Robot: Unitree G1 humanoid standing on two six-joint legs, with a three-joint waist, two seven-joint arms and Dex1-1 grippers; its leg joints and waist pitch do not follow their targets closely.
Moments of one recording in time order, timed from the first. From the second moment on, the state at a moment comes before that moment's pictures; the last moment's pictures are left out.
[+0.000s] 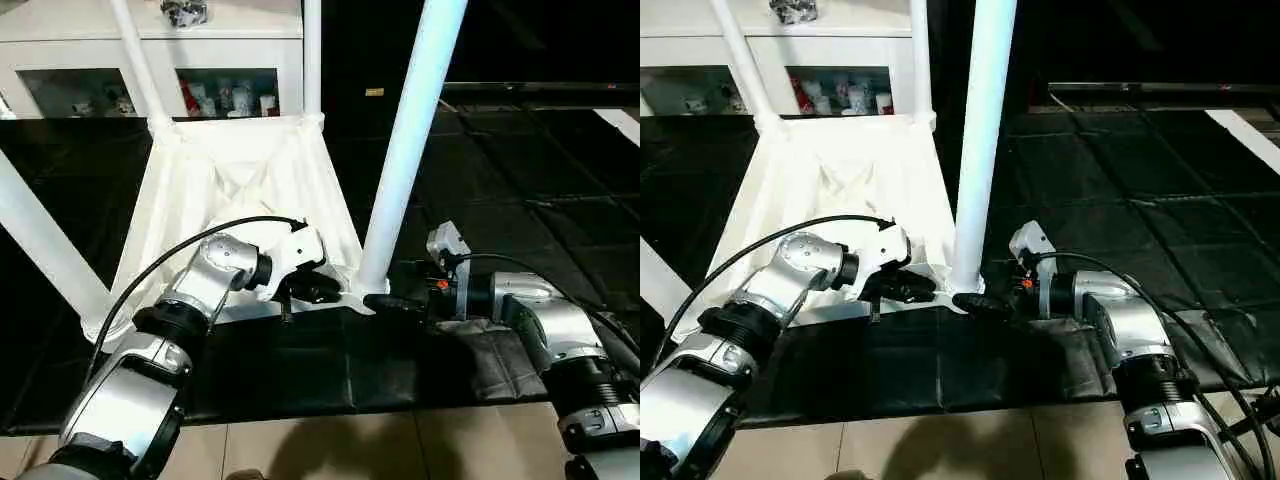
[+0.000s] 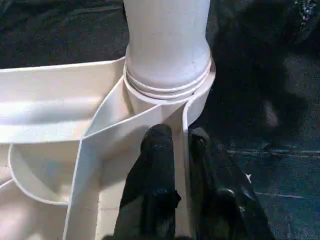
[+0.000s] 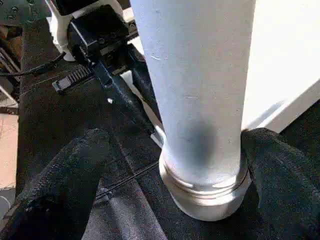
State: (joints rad) left arm -0.79 0.26 -0.28 0.88 0.11 -0.04 -1.19; right arm -0.50 -0.38 0.08 0.49 0.22 0.31 1.18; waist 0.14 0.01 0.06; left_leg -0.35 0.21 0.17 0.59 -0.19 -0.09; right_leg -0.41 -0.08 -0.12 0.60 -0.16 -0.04
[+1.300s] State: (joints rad) left arm -0.74 0.36 -0.34 0.83 0.08 -0.11 -1.43; right arm -0.52 -0.42 0.15 0.49 0.24 0.26 1.37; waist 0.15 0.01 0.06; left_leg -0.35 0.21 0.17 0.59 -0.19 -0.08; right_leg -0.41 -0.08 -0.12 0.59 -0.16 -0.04
